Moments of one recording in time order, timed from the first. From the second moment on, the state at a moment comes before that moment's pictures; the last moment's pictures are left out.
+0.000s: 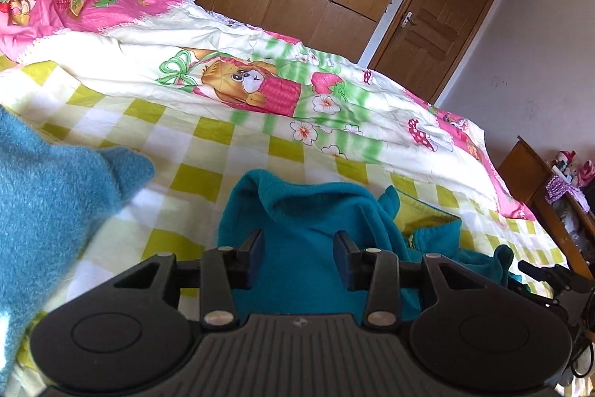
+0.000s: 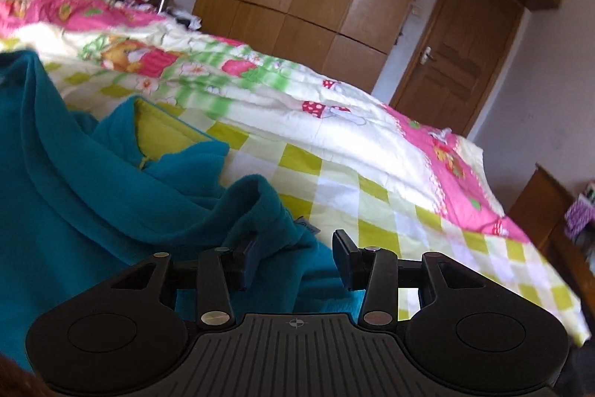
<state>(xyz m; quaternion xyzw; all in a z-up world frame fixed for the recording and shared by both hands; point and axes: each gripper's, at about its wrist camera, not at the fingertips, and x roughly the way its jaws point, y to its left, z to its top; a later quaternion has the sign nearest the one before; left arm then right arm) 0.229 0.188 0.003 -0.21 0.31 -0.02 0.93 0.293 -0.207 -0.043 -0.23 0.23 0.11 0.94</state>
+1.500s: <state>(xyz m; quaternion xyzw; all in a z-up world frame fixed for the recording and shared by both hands) 0.167 0.183 -0.043 -0.15 0.39 -0.07 0.91 0.216 -0.274 -0.048 0.11 0.42 0.15 0.89</state>
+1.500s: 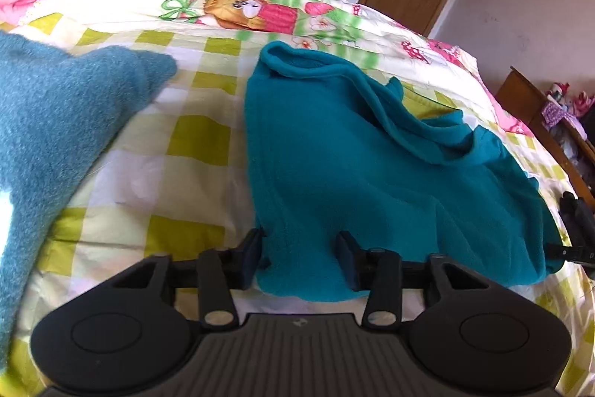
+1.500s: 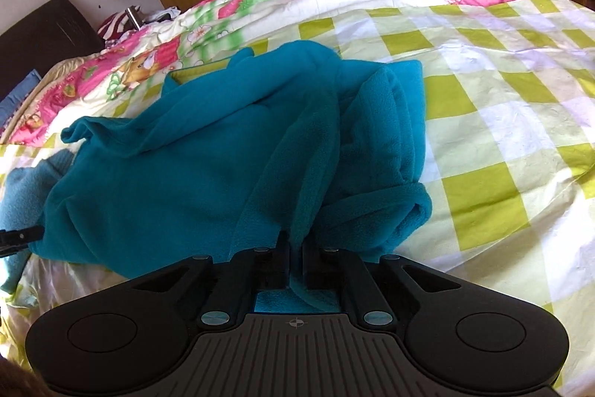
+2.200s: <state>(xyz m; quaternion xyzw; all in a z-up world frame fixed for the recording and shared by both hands) 0.153 0.149 -0.032 -0.12 0.43 -0.11 0.89 0.197 -0.300 -0.038 0.16 0.41 0.15 0.88</state>
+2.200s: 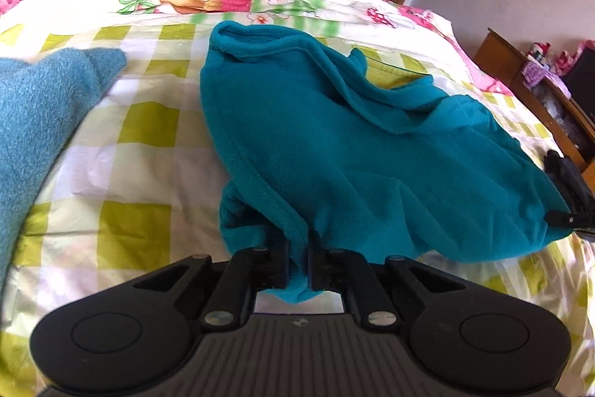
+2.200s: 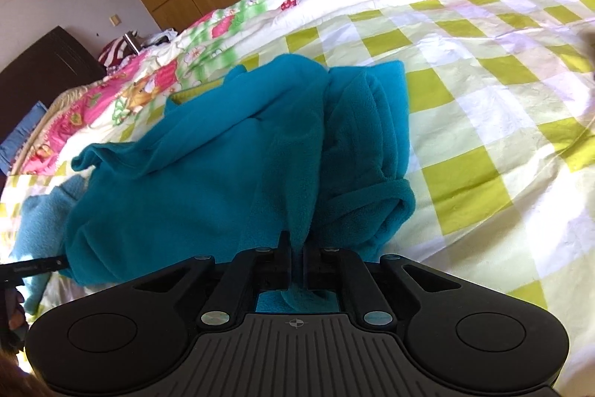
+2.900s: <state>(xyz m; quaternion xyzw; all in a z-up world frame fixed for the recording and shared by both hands) 0.126 0.139 0.004 -0.03 0.36 -0.06 0.93 0.149 -0.300 0.010 0.02 0.34 0.10 0.94</state>
